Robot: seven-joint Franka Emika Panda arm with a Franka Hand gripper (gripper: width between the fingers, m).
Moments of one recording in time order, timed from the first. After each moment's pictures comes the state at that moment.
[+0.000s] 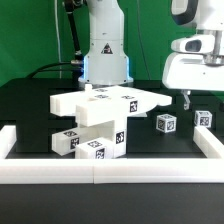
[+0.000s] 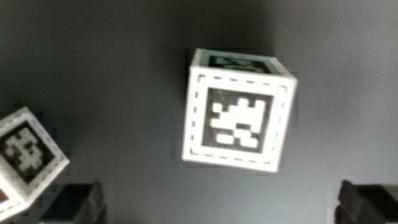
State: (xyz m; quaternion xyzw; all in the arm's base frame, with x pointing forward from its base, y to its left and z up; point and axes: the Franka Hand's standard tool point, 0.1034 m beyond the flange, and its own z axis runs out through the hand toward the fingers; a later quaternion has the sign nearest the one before) arm 0.429 0.195 0.033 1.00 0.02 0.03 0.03
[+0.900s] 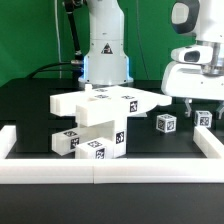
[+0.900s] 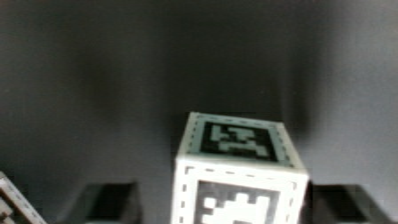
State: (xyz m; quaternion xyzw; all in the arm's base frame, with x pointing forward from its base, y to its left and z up) arm 0.415 0.199 0.015 1.00 0.01 0.02 0.04
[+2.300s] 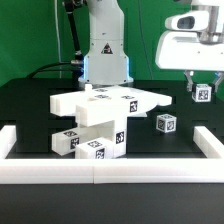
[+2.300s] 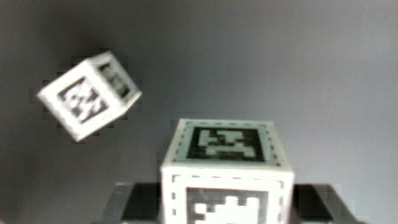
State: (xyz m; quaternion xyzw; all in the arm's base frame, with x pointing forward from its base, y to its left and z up) arm 0.461 0.169 0.094 1.00 -0.01 0.01 0.01
